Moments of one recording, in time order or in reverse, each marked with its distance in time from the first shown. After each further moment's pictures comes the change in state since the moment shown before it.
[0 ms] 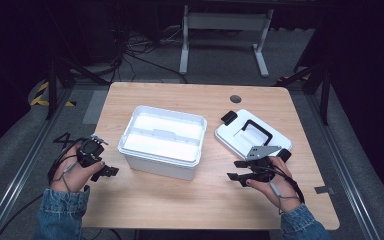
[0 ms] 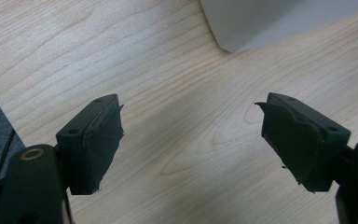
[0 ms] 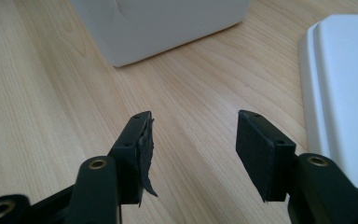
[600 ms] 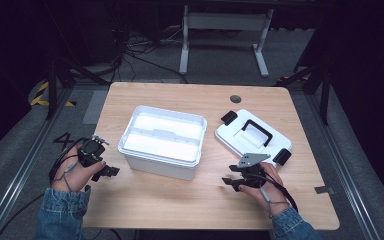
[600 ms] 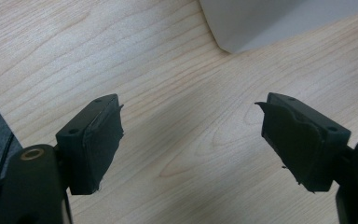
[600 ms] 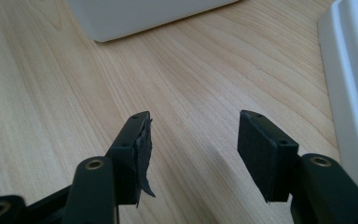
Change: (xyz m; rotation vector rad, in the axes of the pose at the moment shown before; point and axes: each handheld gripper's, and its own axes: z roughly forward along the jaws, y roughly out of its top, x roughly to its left) left arm -0.001 0.001 0.002 0.007 0.000 0.006; right arm 0.005 -0.018 0.032 0.006 -0.044 -0.040
